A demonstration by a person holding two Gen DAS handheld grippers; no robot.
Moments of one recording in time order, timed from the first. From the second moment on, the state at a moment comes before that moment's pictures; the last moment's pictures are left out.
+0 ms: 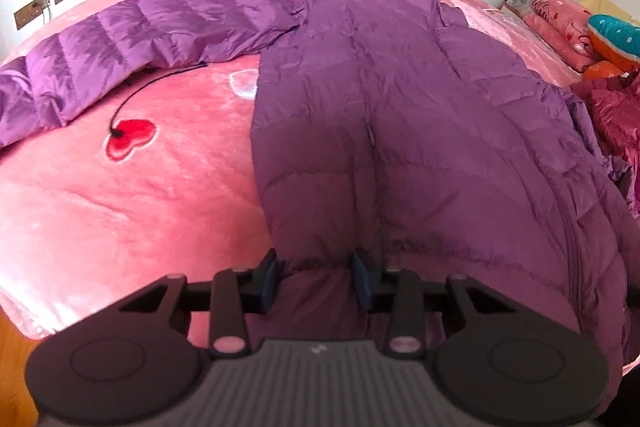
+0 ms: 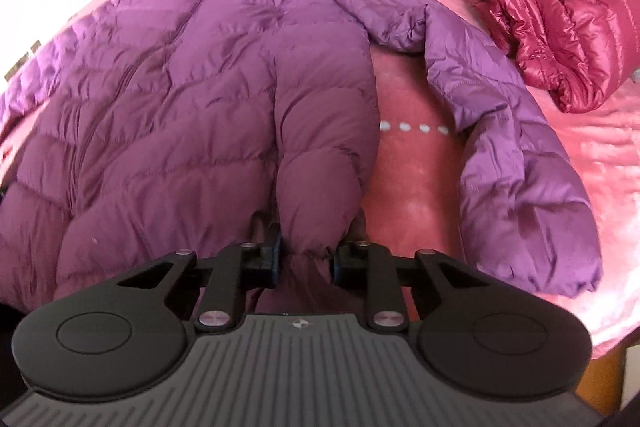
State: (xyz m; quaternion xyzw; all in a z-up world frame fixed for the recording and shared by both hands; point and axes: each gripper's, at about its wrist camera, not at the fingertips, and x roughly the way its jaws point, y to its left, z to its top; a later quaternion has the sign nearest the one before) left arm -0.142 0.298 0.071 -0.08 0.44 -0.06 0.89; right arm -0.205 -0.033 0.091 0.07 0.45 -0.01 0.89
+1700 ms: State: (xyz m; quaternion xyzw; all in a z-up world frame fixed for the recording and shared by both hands) left arm -0.077 0.155 0.080 -0.01 0.30 -0.10 0.95; right arm -0.266 -0.164 0.079 0.55 0.15 -0.02 0.82
